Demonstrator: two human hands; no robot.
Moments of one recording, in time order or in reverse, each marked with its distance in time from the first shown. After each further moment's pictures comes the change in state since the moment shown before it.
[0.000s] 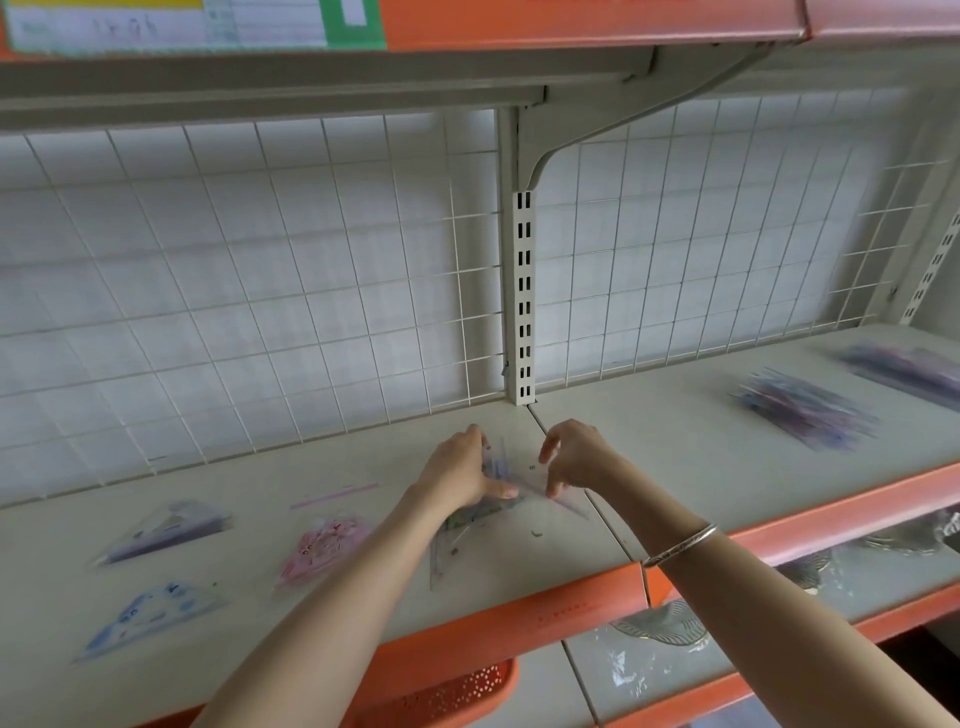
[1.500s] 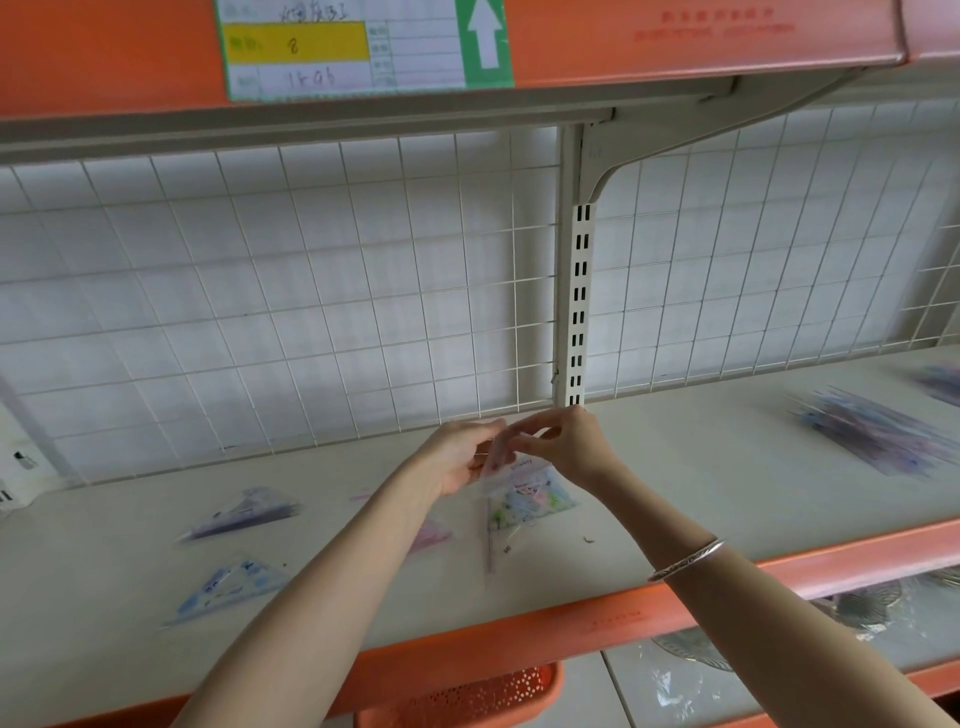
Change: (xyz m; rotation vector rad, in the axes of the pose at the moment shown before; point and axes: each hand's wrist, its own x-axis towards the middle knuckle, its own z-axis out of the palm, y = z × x) left_hand -0.020 -0.026 -0.052 -1.166 -0.067 -0.304; right_hand -0.005 -0.050 0.024 0.439 0.163 -0.430
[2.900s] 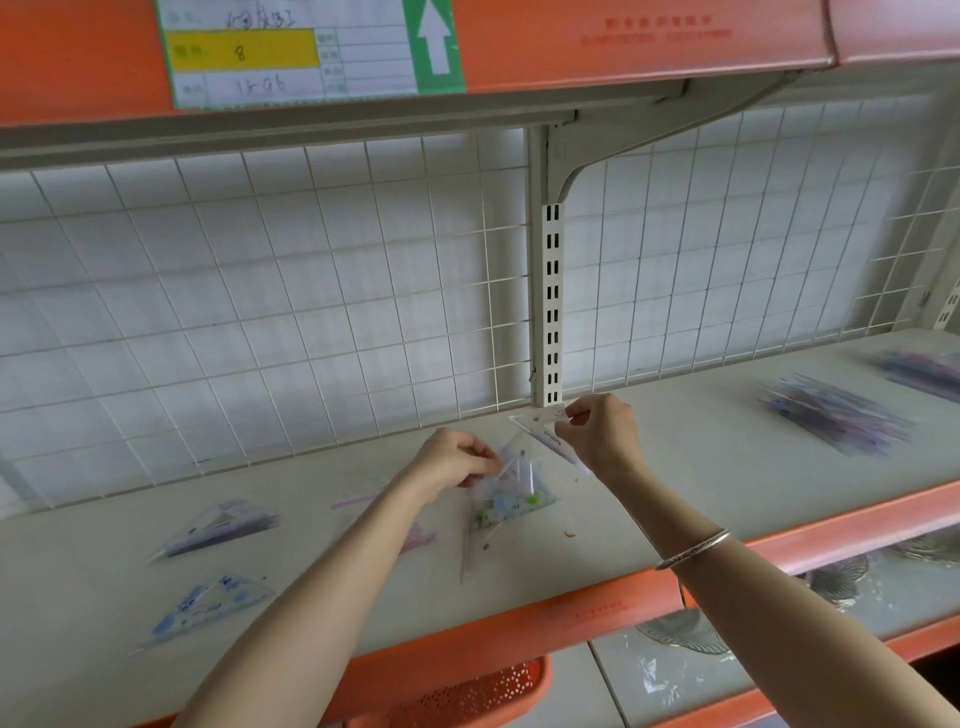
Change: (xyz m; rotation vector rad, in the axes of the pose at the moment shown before) left_hand 0.016 -0.016 -0.001 0.529 -0.003 0.181; right_hand -0.005 0.018 -0.029 -0.150 0.382 0.291
